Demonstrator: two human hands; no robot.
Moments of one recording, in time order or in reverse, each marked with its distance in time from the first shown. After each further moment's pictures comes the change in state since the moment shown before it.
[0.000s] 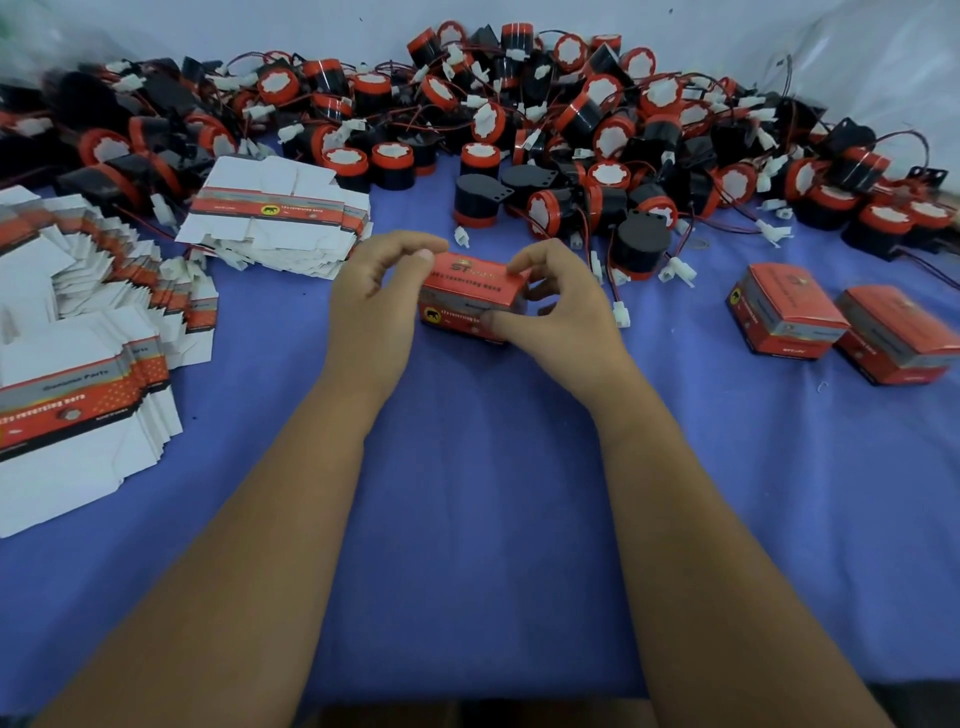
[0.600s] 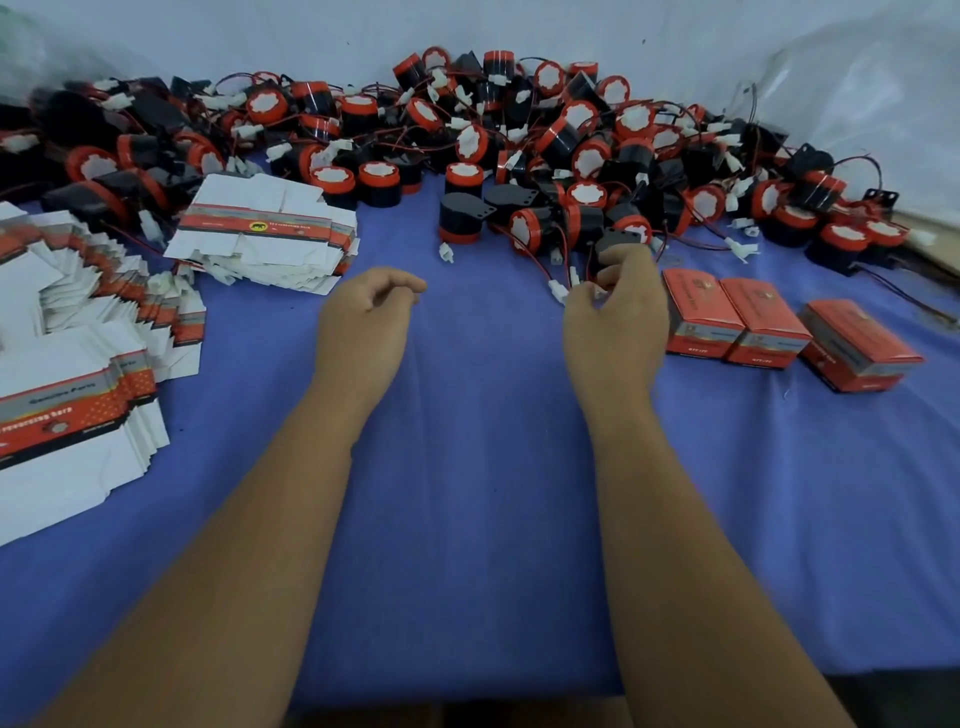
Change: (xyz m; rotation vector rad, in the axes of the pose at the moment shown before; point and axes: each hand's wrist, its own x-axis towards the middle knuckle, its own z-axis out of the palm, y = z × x) left_hand 0.008 -0.012 0.000 0.240 0.028 -0.101; right_hand 0.001 0.009 -0.022 -0.349 0.603 0.047
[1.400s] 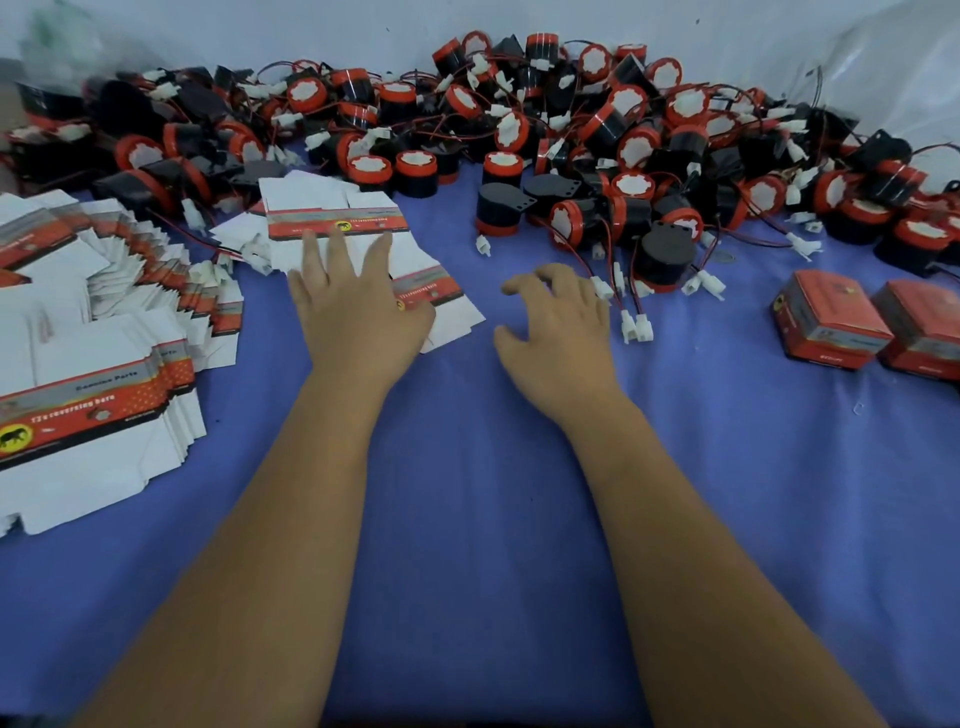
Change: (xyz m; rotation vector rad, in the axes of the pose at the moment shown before) left_hand 0.020 -0.018 -0.017 0.838 0.052 0.041; right_hand -0.024 -0.019 0.036 -0.243 -0.566 -0.313
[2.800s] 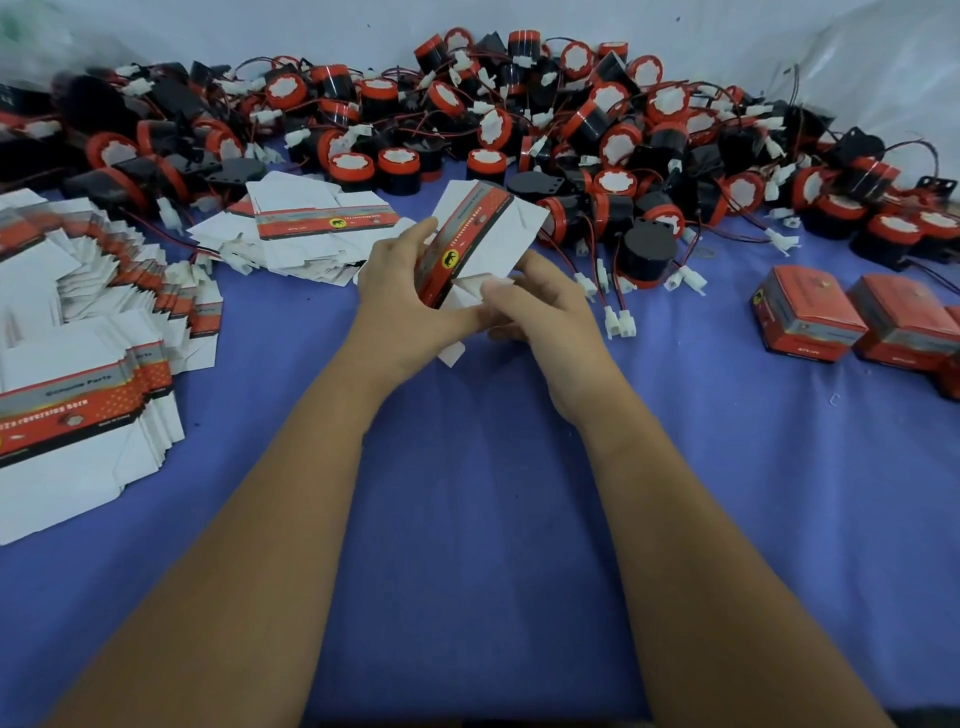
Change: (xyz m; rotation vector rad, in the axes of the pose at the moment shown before) left_hand -0.009 0.028 0.001 -0.760 -0.167 0.120; right_hand -0.003 -0.006 -0.020 1.087 -0.115 0.077
